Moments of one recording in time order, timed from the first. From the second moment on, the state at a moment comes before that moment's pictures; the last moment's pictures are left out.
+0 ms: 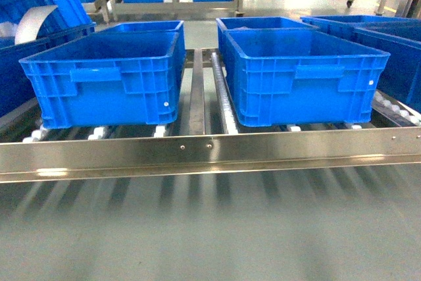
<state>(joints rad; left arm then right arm) 0.00 0.66 0.06 0.59 0.00 0.00 0.11 1.00 0.06 0.90 0.11 0.01</state>
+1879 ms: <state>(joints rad) 0.00 0.01 0.01 -0.01 0.00 0.00 0.00 0.00 0.01 0.00 0.00 0.01</state>
